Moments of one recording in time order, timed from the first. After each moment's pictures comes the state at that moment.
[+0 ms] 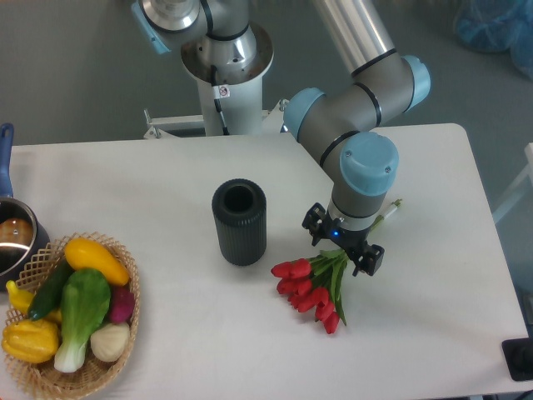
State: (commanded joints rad) arm 2.57 -2.01 -1.61 -1.04 1.51 1.28
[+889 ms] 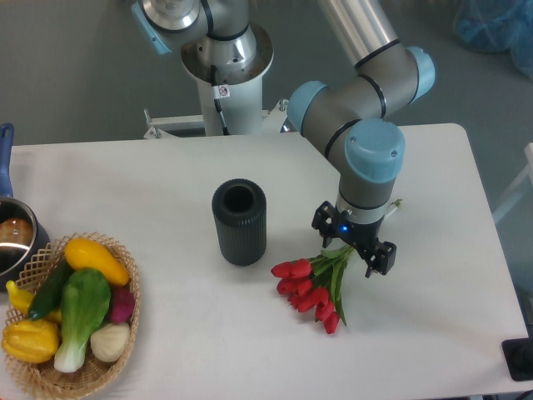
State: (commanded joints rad) arm 2.60 -1.99 -1.59 -0.97 1.51 1.32
